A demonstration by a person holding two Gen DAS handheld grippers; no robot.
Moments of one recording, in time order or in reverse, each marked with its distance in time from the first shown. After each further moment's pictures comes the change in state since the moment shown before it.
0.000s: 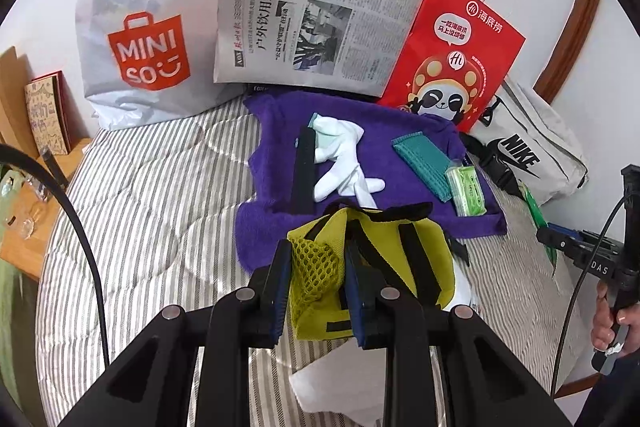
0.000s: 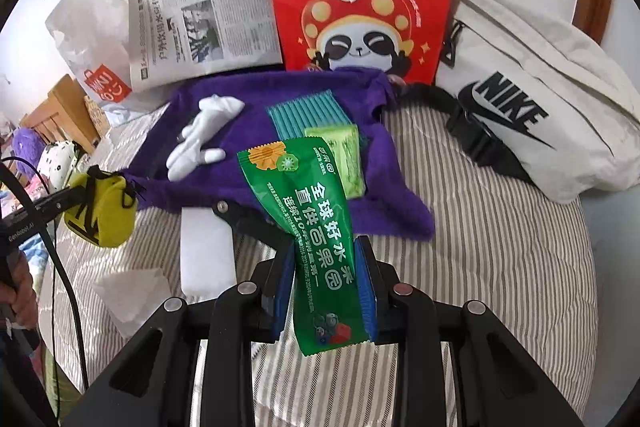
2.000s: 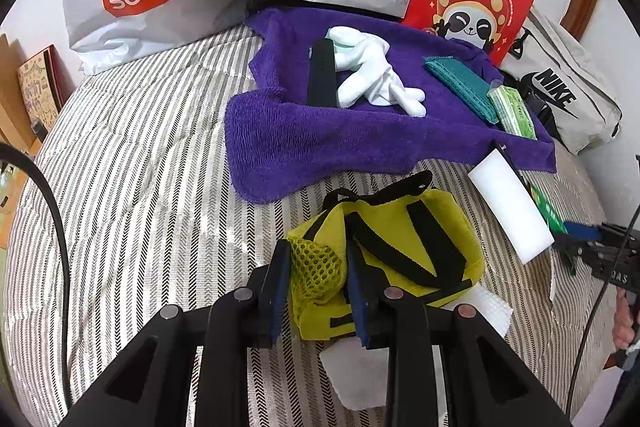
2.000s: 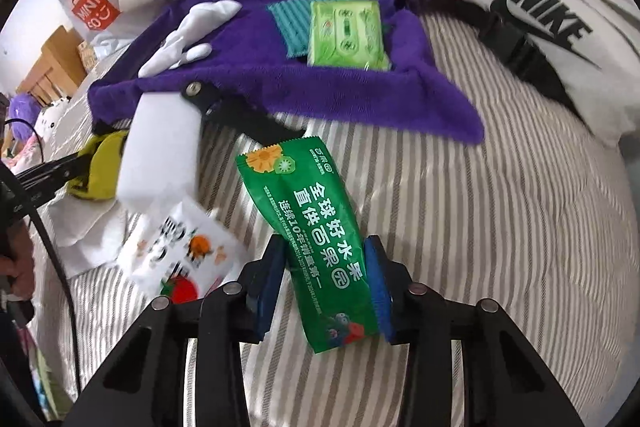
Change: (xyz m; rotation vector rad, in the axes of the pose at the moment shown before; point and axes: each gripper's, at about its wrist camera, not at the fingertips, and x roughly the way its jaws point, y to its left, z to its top) left arm 0.068 0.010 -0.054 0.055 0.109 0.064; right arm 0.072 0.003 -0.053 -0.045 0.136 0.006
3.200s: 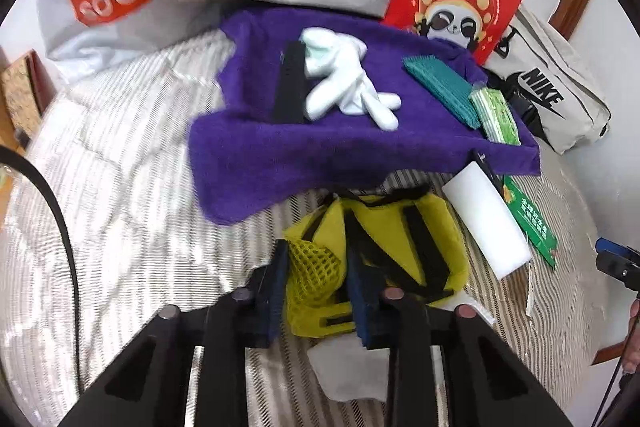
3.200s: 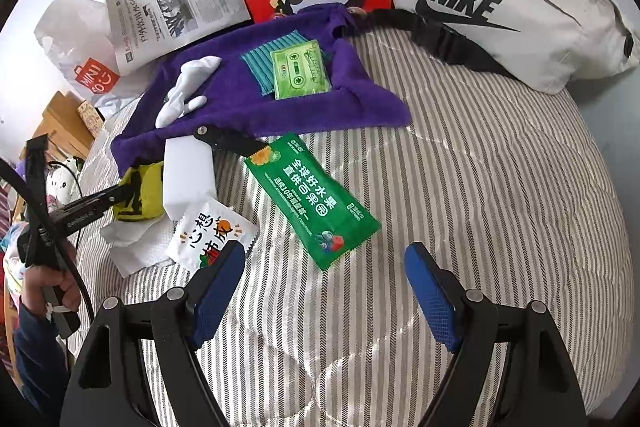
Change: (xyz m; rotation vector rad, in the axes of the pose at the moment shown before) left arm 0.002 -0.013 0.016 0.022 0.029 -0.053; right arm -0.072 -0.022 -0.034 0.203 -0.067 0.037
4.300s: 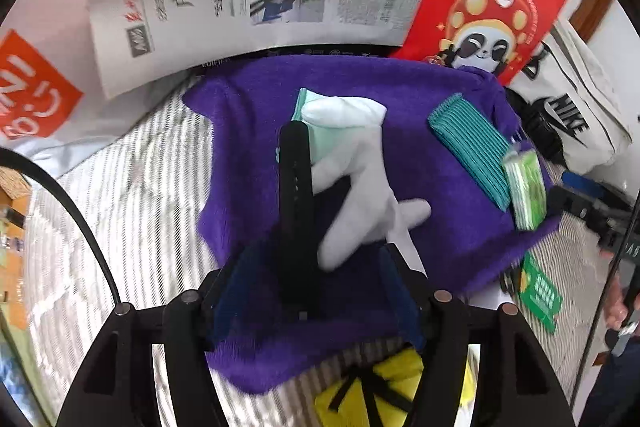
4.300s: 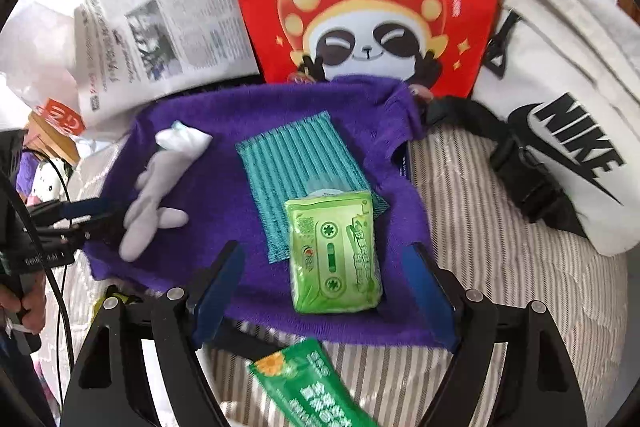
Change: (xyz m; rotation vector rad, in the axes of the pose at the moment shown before) left arm 0.043 0.004 0.115 0.082 0.121 -0.003; right arm 0.093 0.041 0.155 -0.121 -0.012 -0.015
